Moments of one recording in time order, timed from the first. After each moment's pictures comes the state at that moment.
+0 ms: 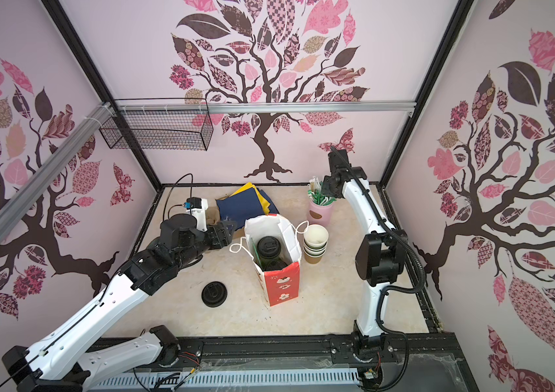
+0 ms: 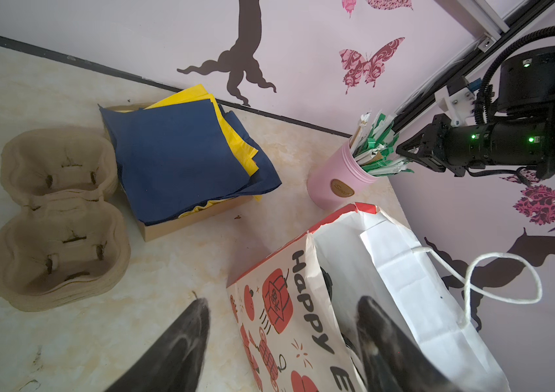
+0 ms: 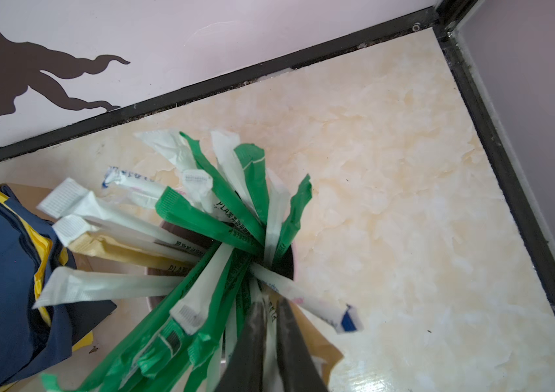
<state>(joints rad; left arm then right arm) -0.66 1.02 1.08 -0.50 -0.17 -0.61 0.14 1.97 1.98 -0.92 0.15 0.37</state>
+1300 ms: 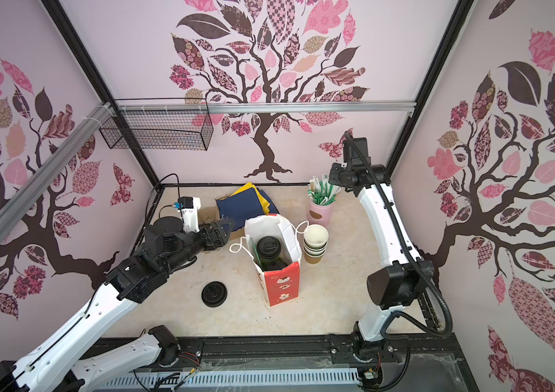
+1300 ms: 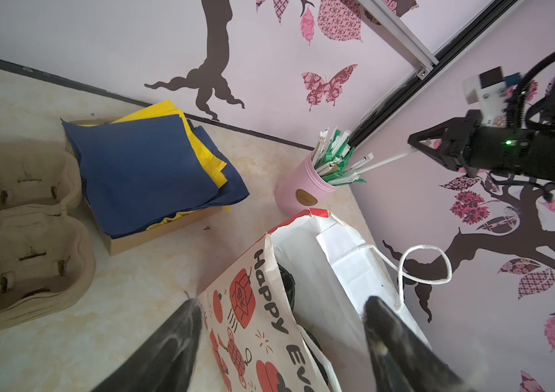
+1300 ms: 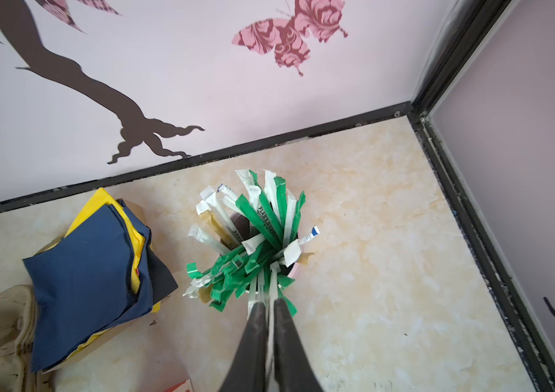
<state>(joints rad) -0.66 0.94 1.08 -0.47 -0.10 -0.63 0.14 1.69 1.98 -0.94 0.11 0.30</state>
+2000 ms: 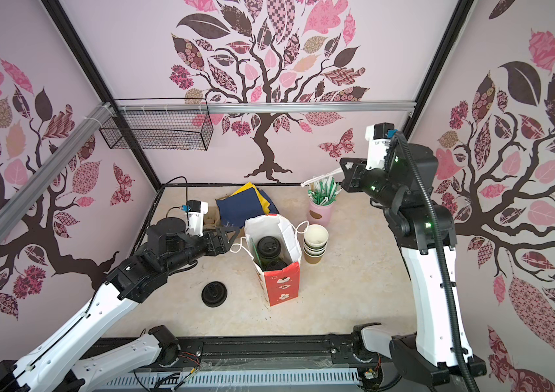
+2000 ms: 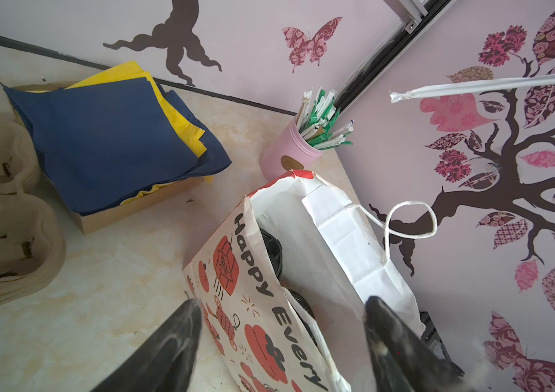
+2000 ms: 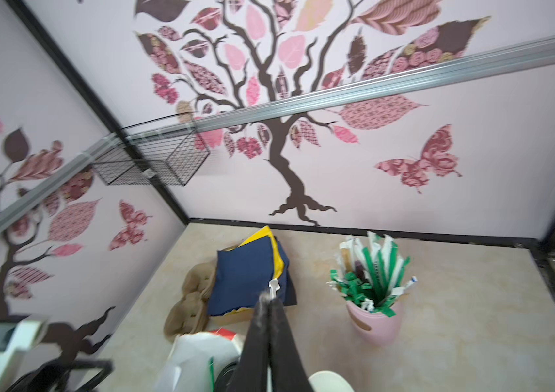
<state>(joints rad) -0.66 0.95 1.07 -0.51 0.03 -0.60 0.14 1.23 1.89 -0.83 -0.33 0.27</state>
